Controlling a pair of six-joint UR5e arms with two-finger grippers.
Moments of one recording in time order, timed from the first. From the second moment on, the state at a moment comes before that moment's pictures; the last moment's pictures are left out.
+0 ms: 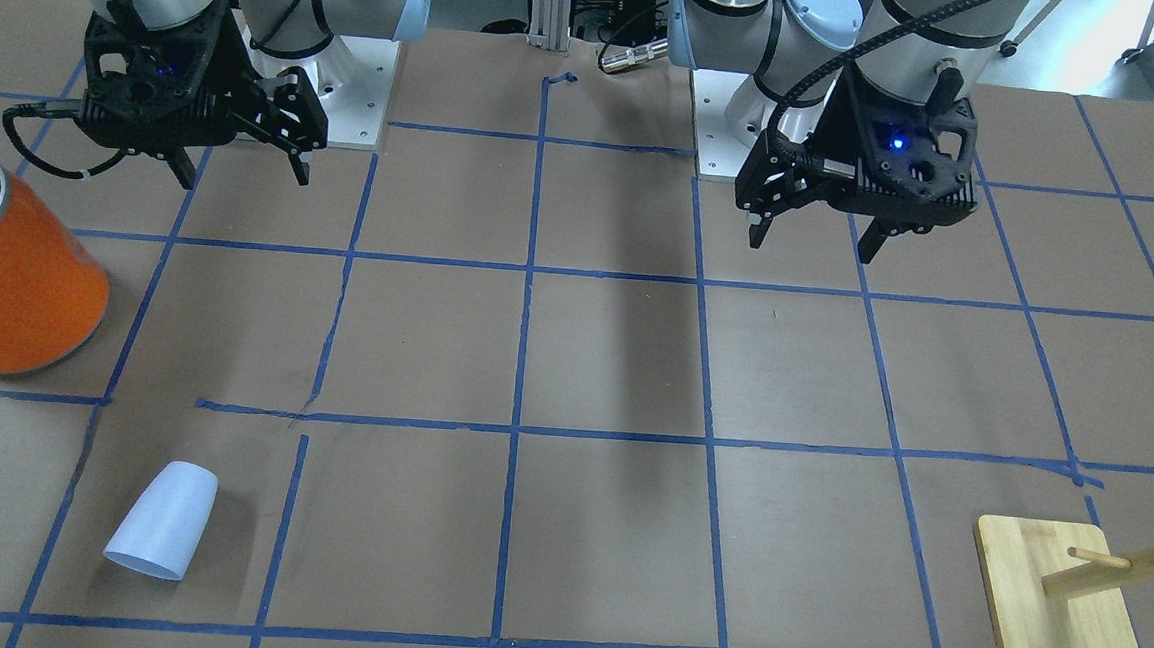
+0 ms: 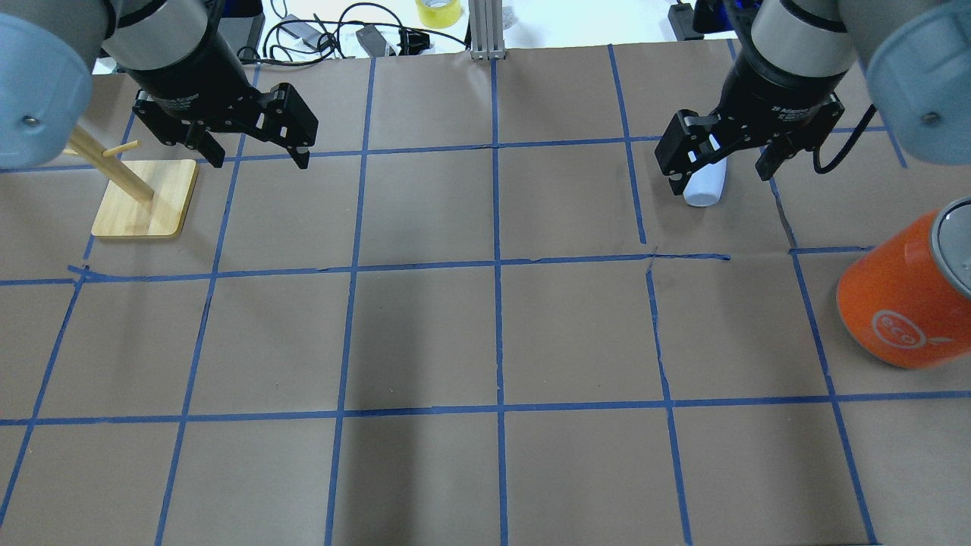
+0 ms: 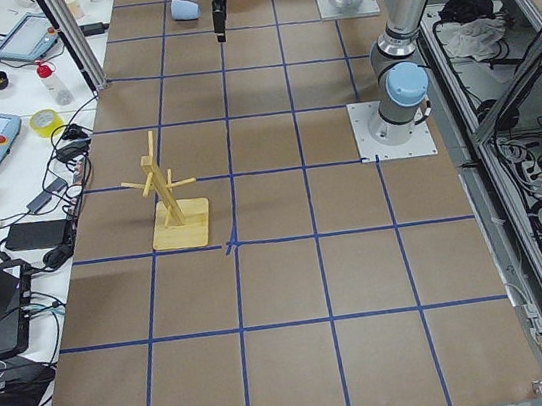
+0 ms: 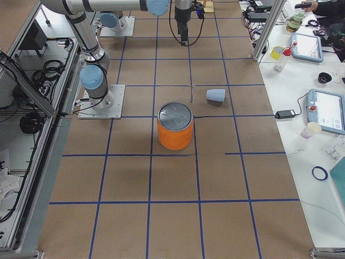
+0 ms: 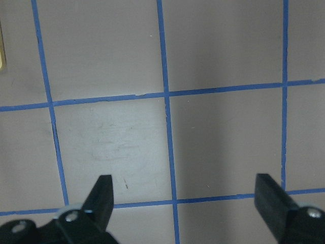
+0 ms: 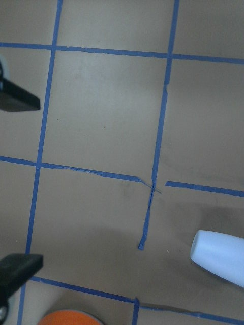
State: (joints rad) left arm -1.59 -1.58 -1.52 -1.53 1.57 0.05; right arm 1.57 -1.60 1.60 -1.58 -1.56 -0.14
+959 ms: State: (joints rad) left arm -1.59 -1.58 -1.52 -1.53 1.57 0.05; right arm 1.43 -1.37 1.60 -1.84 -1.56 -0.08
